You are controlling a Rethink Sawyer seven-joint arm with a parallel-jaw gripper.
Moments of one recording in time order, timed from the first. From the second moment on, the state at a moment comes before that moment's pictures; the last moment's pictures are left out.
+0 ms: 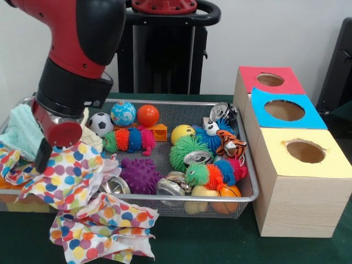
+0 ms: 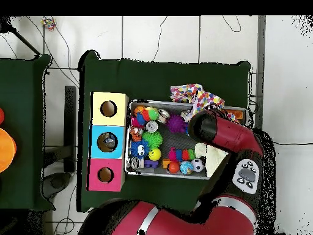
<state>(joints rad) -0.22 -0.31 -0.40 1.34 0.07 0.26 2.40</state>
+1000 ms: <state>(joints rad) -0.28 -0.31 -0.25 1.39 0.12 0.29 2.40</state>
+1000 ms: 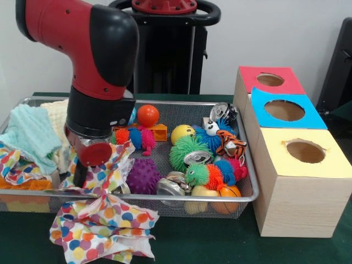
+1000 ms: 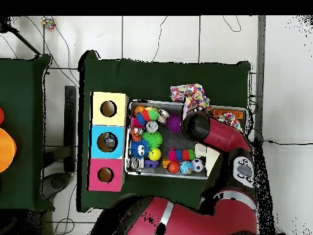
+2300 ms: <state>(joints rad) -0.35 -0.31 -0.11 1.63 0.34 0.69 2.40</state>
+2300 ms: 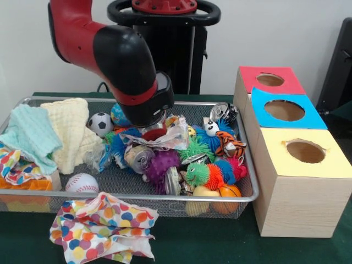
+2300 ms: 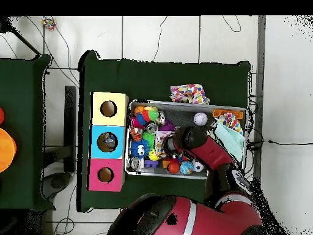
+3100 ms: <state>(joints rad) -0.14 -0.38 -0.24 1.62 0.14 0.57 2.40</state>
